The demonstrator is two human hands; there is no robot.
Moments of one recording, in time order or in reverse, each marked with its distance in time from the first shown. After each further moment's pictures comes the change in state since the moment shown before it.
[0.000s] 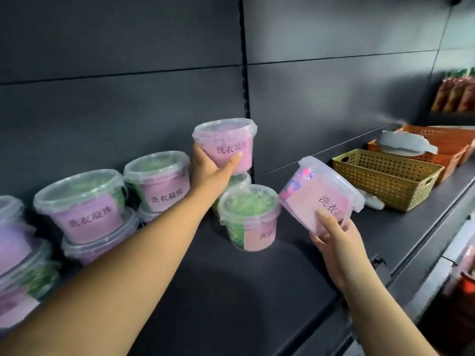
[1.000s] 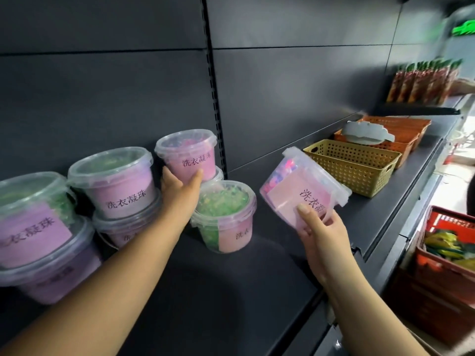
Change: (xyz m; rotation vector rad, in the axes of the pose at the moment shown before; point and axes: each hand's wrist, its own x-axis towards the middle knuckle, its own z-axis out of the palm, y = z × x) left_hand -0.008 -0.039 0.017 -0.013 -0.026 -0.211; right_hand 0.003 0.000 0.000 0.129 0.135 -0.070
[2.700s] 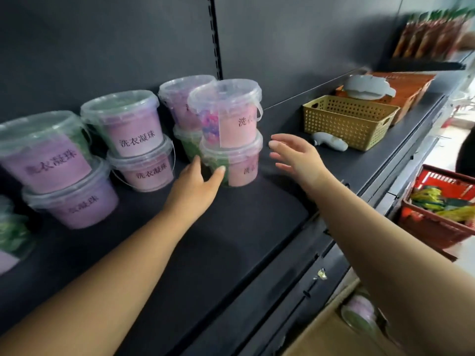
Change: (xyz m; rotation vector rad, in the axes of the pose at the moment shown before) left_hand -0.107 -0.009 -0.033 0.441 -0.302 0.084; right_hand 0.017 0.000 0.012 -0.589 -0.206 0.082
